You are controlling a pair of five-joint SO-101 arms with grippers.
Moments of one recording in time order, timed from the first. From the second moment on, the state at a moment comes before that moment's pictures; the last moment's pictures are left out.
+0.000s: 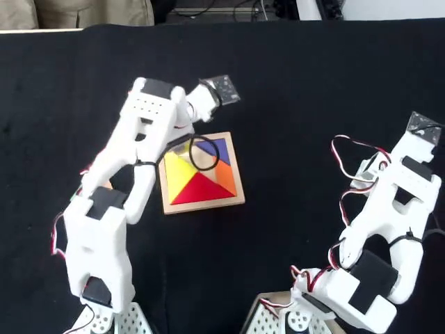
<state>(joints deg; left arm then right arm) 11.1 27.7 -15.6 76.4 -49.2 36.4 -7.5 35.1 53.3 4.2</state>
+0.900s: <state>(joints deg) 13.7 29.8 -11.7 74.8 -52.9 36.4 -7.4 35.1 51.5 4.2</state>
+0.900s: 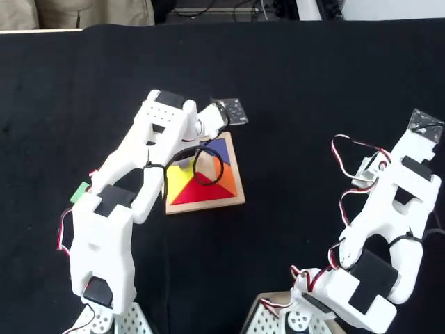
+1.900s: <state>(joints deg) 12.7 29.8 -12.2 72.3 -51.7 36.4 -7.4 35.1 51.5 4.2</state>
